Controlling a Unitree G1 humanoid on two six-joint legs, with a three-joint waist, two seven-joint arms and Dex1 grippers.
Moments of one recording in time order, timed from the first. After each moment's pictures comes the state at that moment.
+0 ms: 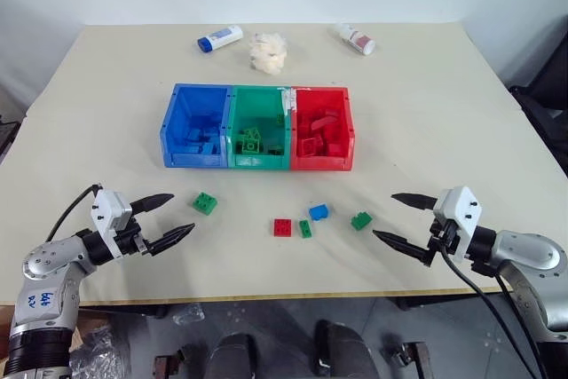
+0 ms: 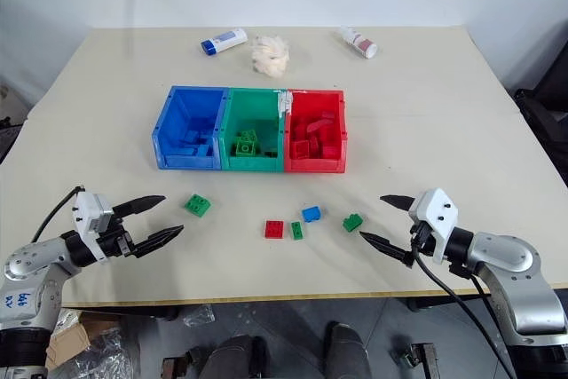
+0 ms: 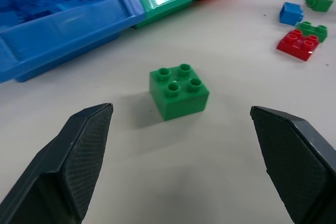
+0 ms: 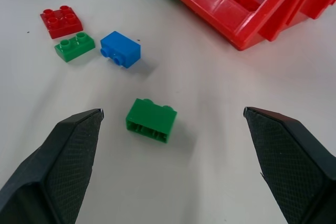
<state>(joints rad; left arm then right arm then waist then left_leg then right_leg) -0.10 0.67 0.30 0.17 -0.44 0.03 -1.07 -0.03 -0.74 -0.18 -0.22 0.40 0.22 0.96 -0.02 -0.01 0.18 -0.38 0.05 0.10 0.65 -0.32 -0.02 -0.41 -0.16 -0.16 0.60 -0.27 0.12</state>
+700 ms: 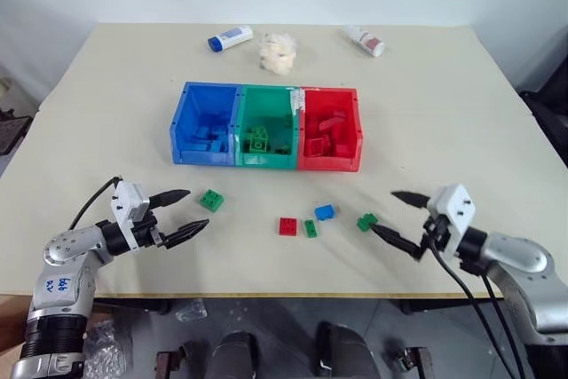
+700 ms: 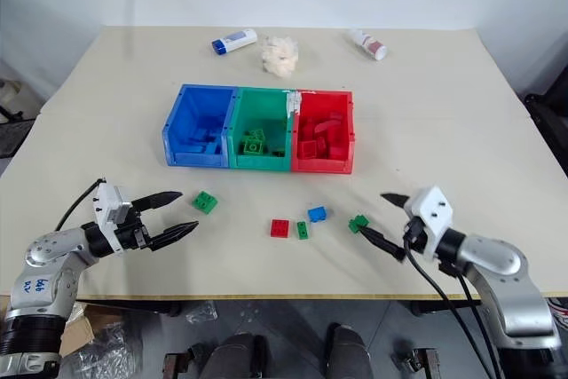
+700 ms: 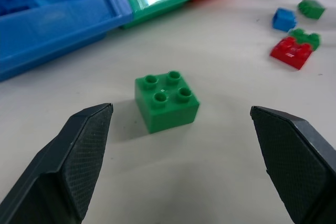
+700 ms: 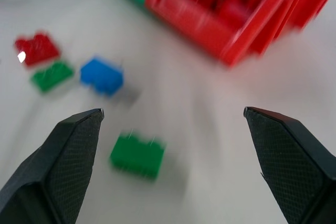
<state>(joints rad) -0.17 0.65 0.24 0.18 -0.43 0.08 -1.07 0.03 -0.70 -0.18 -0.25 0.38 0.27 0.86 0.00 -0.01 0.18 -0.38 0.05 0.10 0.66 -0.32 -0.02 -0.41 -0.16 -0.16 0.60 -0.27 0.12</state>
